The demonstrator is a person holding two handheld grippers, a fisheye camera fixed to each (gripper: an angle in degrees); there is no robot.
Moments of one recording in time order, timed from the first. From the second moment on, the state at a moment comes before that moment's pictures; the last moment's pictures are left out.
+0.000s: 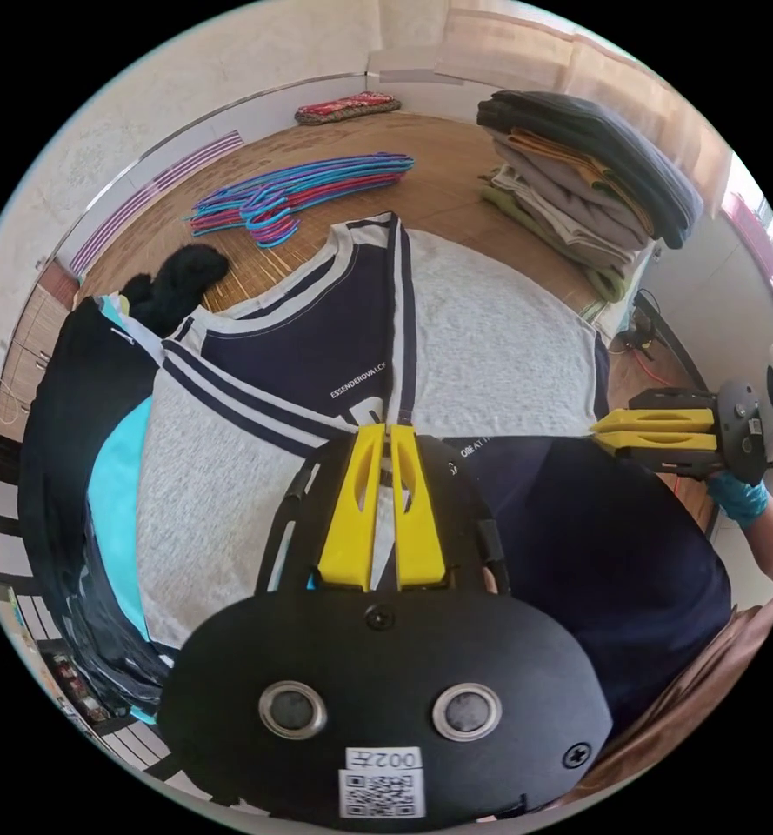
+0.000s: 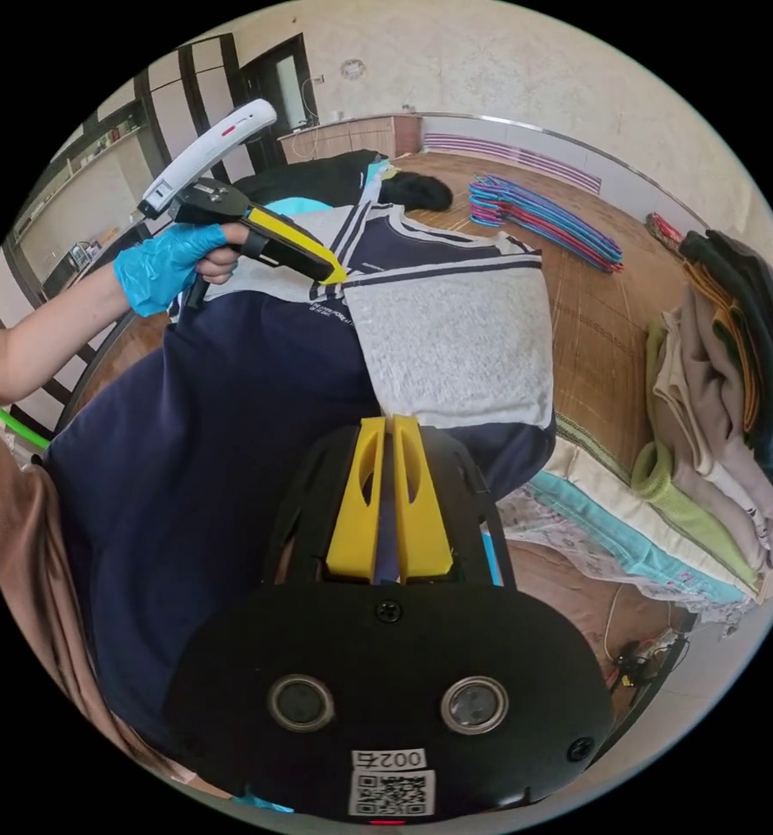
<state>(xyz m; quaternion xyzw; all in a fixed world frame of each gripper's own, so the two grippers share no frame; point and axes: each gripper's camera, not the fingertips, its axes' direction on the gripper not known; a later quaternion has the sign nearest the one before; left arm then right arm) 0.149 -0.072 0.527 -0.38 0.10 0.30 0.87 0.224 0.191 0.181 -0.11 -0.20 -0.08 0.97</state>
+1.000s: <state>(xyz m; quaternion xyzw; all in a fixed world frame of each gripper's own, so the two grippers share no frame) 0.085 -0.007 0.337 -0.33 0.05 0.21 0.92 0.130 0.184 0.108 -0.11 -0.15 -0.05 0.98</state>
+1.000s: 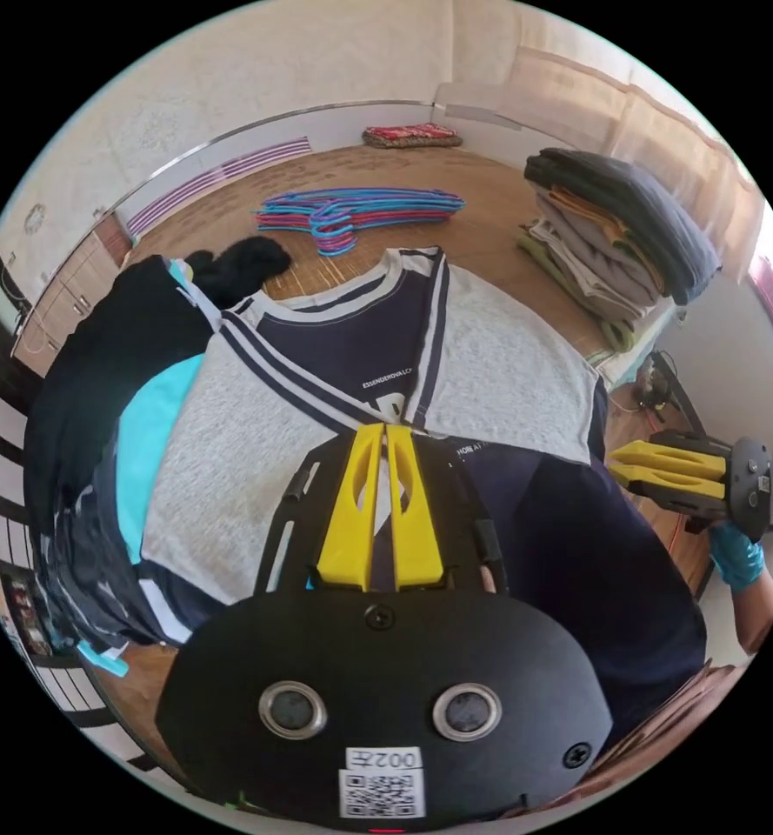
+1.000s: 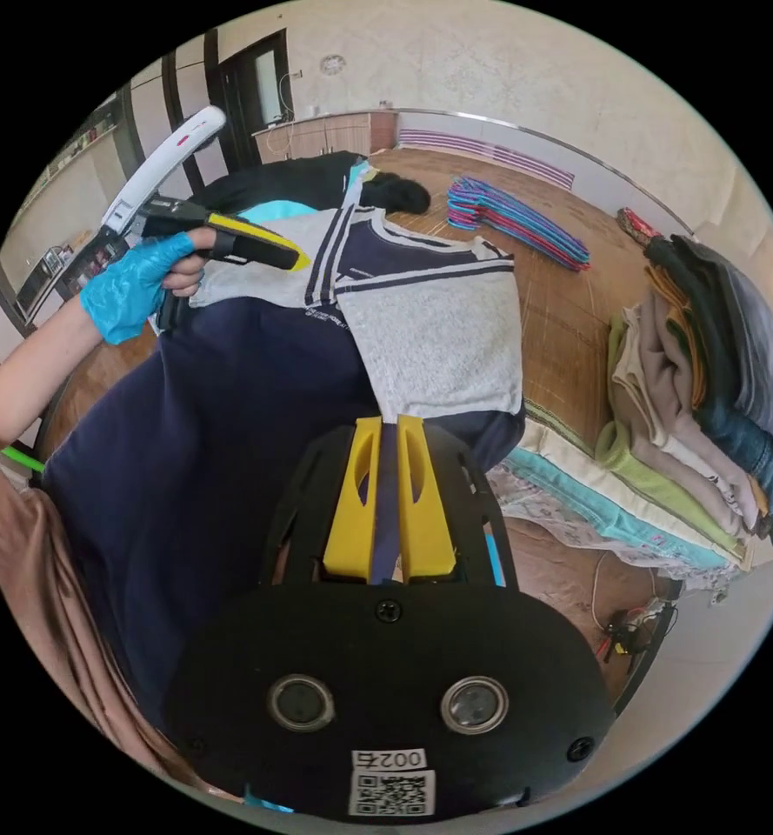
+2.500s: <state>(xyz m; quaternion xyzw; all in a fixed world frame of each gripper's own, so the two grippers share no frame) 0.058 0.168 -0.053 -0.23 -0.02 0.11 0.97 -0.151 0.208 -0.139 0.02 -0.24 -0.04 0.97</state>
